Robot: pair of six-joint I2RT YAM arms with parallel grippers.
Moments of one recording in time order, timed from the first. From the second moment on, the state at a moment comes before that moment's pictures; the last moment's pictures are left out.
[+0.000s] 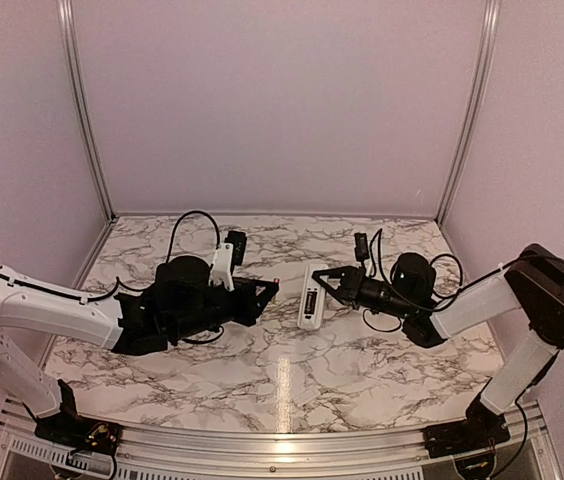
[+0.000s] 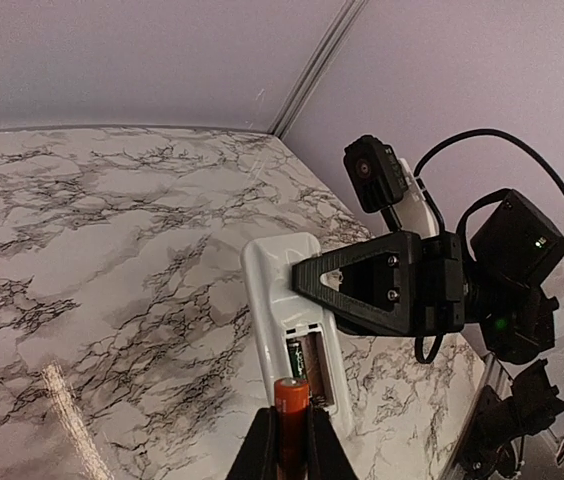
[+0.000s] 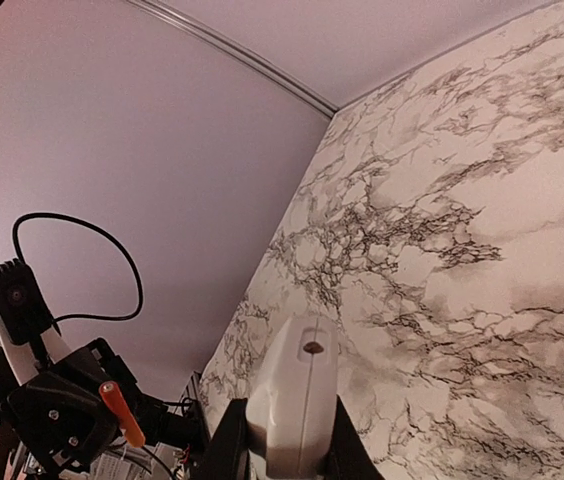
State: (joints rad) left arm -1.09 1.48 0.79 0.45 -0.20 -0.58; right arm 0.62 1.62 0.54 1.00 -0.48 0.96
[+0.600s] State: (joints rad) left arm -1.02 1.68 1.01 -0.01 -0.35 -0.58; right arm 0.66 1.57 0.54 1.05 -0.44 0.96
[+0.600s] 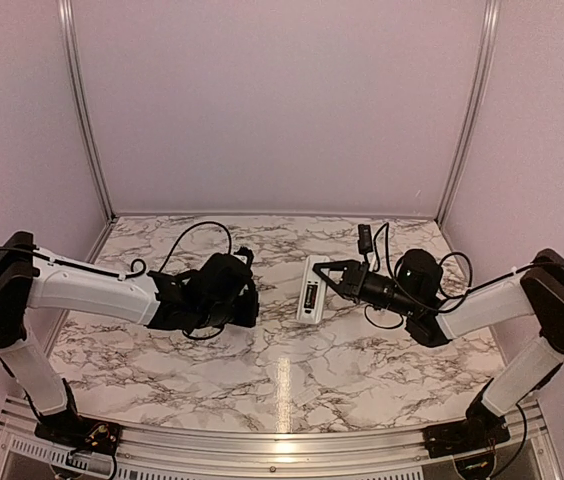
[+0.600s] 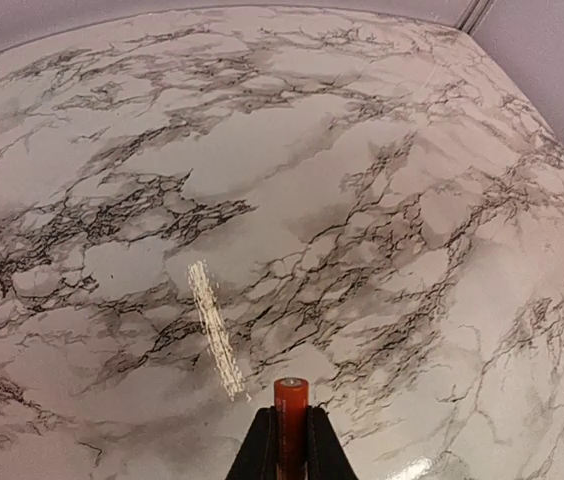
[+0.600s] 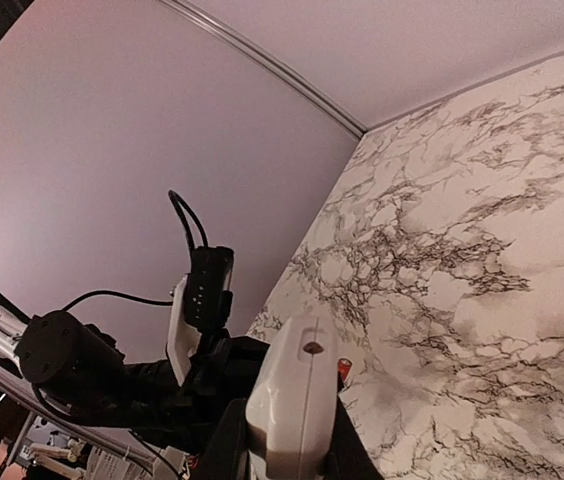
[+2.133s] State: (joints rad) left arm -1.03 1.61 1.05 -0.14 -0.14 -0.43; right arm 0.64 1.54 0.54 0.90 -0.47 0.88
